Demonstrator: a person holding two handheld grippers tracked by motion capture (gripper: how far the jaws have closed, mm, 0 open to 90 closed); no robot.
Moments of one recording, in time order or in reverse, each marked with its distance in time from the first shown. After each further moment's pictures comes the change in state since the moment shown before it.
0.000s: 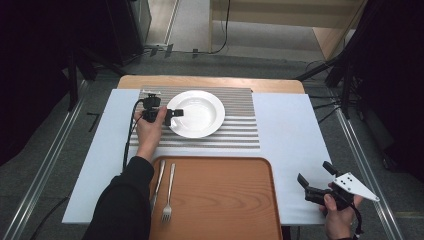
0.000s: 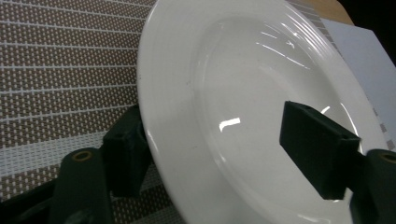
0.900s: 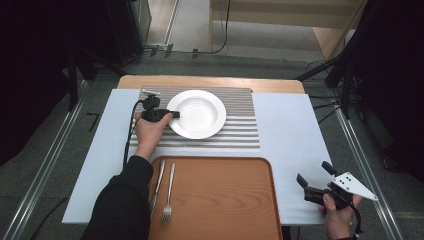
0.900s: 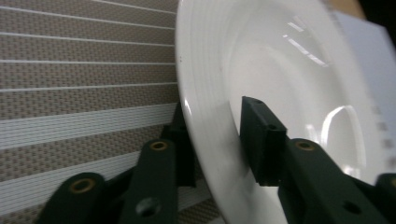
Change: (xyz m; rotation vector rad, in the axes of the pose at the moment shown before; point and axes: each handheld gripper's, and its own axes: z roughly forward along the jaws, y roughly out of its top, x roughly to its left) left arm -0.005 0.001 0.000 0.066 -0.013 -0.041; right arm 0.001 0.000 0.002 0.012 0.004 -0.003
